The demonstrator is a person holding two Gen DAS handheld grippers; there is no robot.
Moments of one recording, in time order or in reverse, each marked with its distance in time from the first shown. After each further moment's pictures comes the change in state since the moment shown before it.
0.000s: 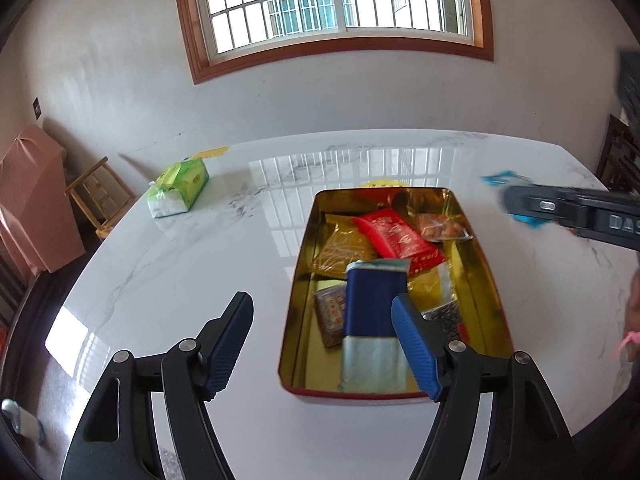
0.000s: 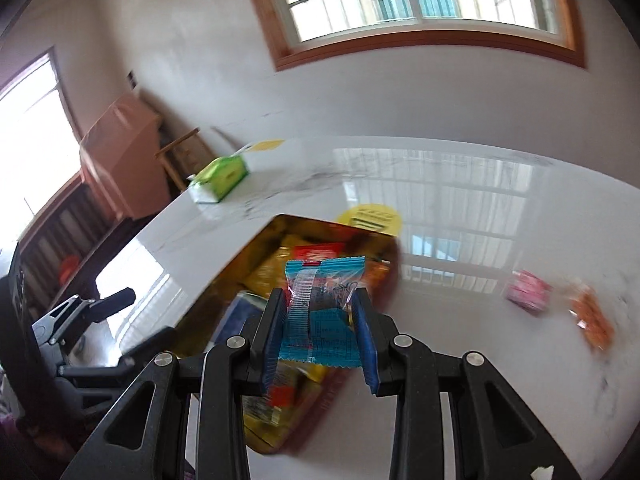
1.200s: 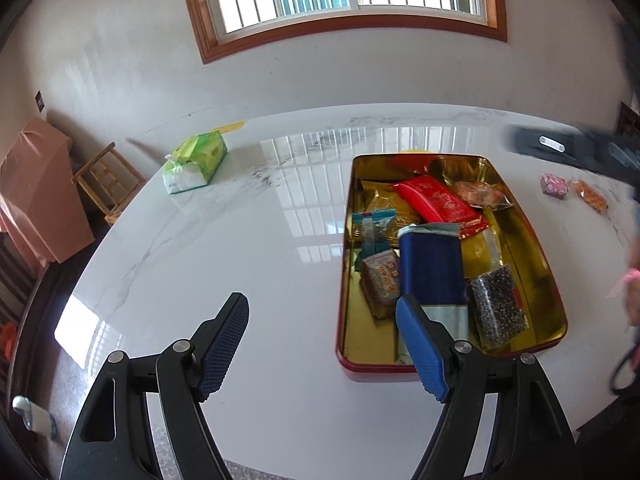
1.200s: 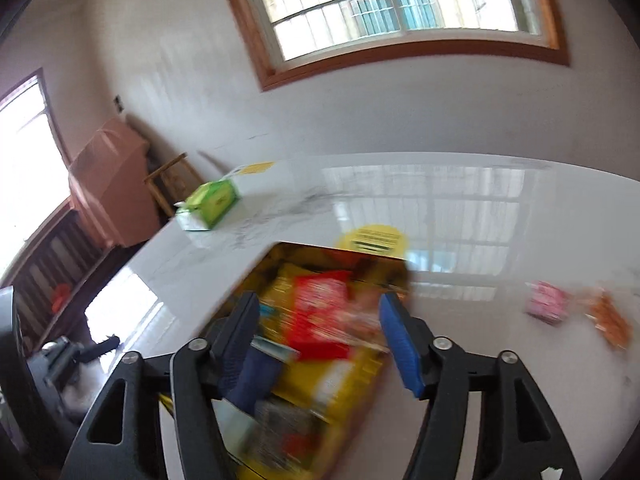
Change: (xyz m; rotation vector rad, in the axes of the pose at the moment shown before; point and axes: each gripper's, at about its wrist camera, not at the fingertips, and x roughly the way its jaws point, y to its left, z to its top) left arm 0.021 0.030 -0.015 0.012 0.072 0.035; right arm -0.020 -0.035 -0.025 0.107 -0.124 -0.142
